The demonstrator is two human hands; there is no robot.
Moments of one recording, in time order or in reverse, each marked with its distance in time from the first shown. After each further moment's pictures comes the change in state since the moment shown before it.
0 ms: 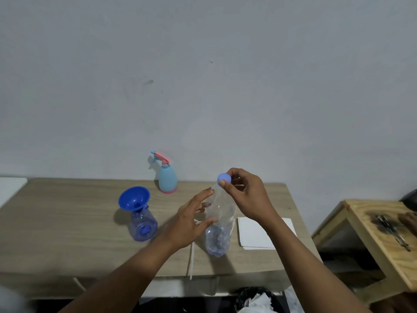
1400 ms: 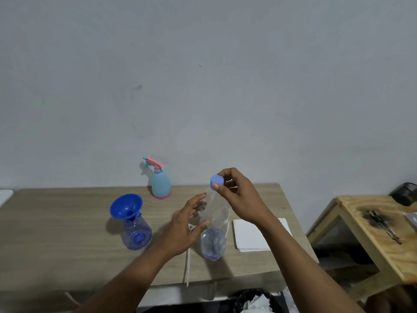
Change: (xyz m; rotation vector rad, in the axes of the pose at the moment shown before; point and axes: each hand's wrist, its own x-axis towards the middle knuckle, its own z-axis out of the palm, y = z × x) left_hand 0.000 -0.002 0.002 -0.007 -0.007 -0.047; right_hand 0.001 -0.003 -0.005 -0.023 -0.066 0.032
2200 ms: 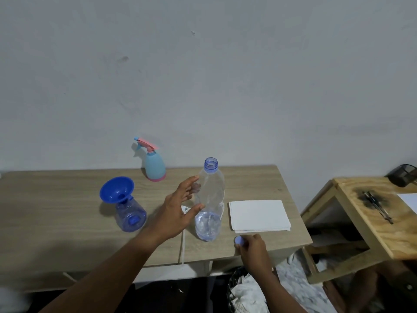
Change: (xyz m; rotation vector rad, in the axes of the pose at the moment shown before) left_hand 0.003 -0.002 0.001 -0.018 0.029 0.036; right_hand -0.133 0.222 0.037 -0.509 0.077 0.612
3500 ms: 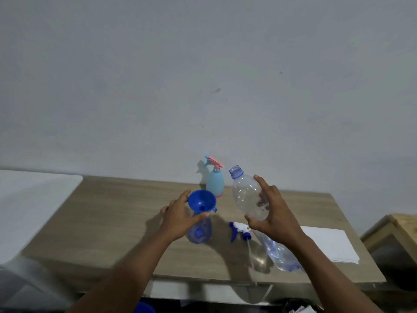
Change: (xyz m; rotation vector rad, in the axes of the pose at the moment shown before) left_hand -0.052 -0.095 -0.180 0.279 0.192 -0.439; right_hand -0.043 -0.274 -0.039 0.112 0.083 -0.713
